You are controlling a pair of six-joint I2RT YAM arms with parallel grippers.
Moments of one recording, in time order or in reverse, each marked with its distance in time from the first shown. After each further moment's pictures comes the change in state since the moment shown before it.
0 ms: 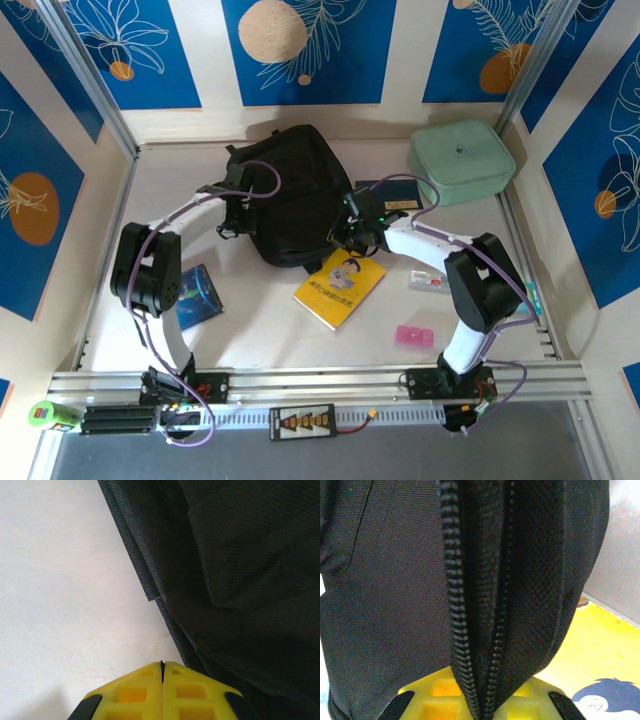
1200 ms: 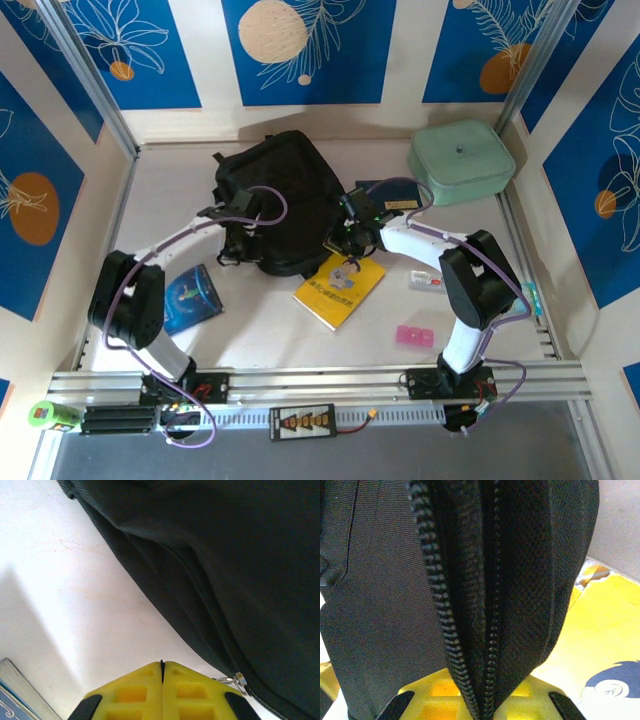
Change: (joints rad) left arm -0.124 -0.201 -0.185 -0.136 0.010 -0.087; right arm 0.016 0.038 0.034 -0.048 -0.049 0.027
